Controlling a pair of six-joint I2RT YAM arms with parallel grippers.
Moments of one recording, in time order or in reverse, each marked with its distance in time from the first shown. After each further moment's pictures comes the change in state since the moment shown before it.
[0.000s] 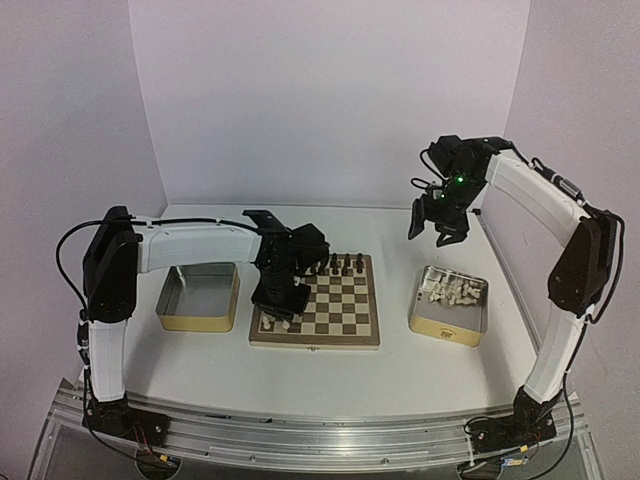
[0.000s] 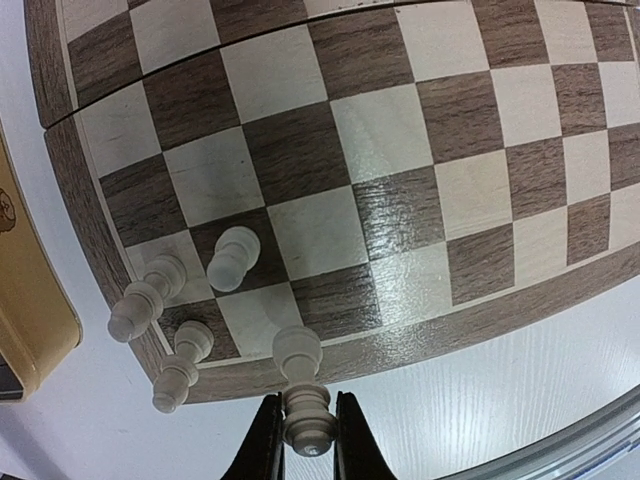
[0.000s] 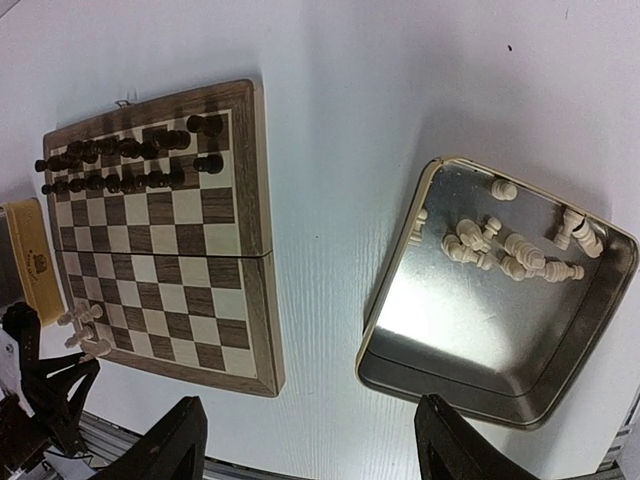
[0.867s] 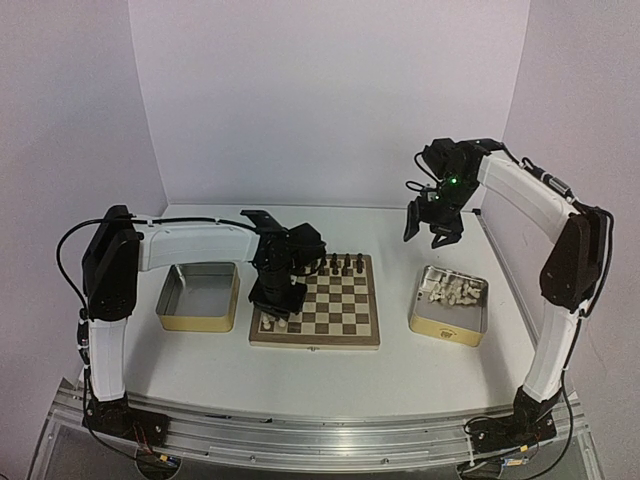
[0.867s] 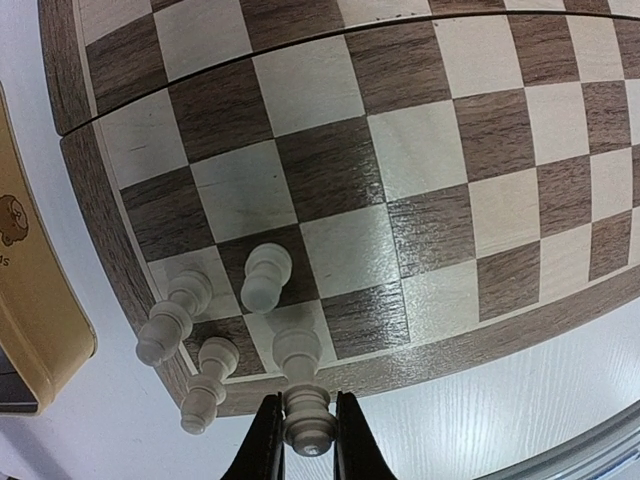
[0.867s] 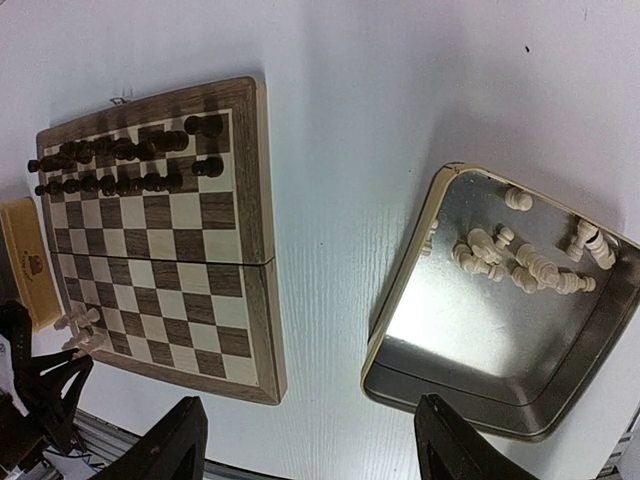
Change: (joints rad) left arm 0.019 -0.001 -0.018 0.017 -0.016 0.018; right arm 0.000 0.057 0.034 0.000 -0.015 -0.010
